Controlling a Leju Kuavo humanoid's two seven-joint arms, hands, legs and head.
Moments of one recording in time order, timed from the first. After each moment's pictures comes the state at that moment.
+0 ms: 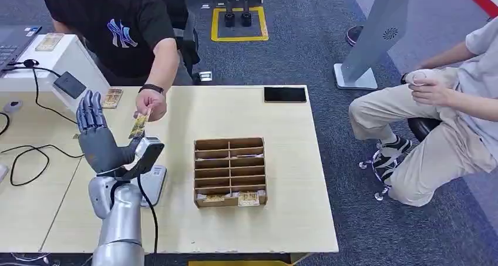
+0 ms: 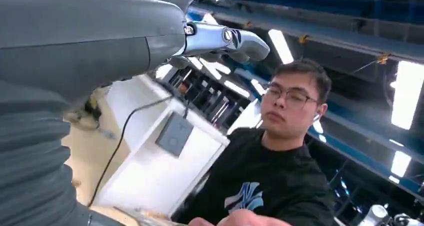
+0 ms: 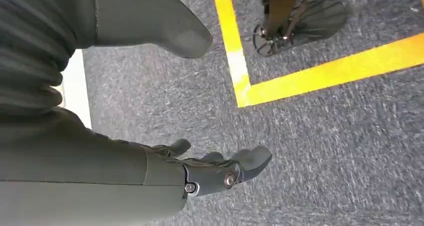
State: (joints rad) left arm -0.41 -0.35 0.39 -1.25 -1.22 0.70 -0.67; right arm -0.12 0.07 -1.10 -0.26 0.96 -0.12 0.06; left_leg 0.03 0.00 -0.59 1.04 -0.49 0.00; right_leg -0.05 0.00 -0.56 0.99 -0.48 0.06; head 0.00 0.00
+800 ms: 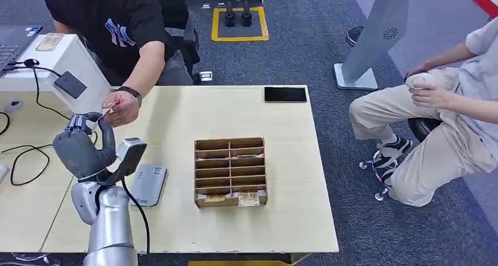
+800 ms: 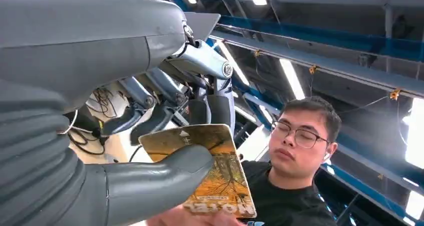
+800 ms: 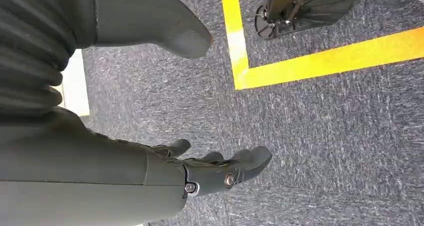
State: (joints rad) left arm -0.38 -0.35 0.42 -1.36 -1.13 0.70 -0.69; right arm -0.11 0.06 -1.04 -0.26 0.98 -0.16 0.06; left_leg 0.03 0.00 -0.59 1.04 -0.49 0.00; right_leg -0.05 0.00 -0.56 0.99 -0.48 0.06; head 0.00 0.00
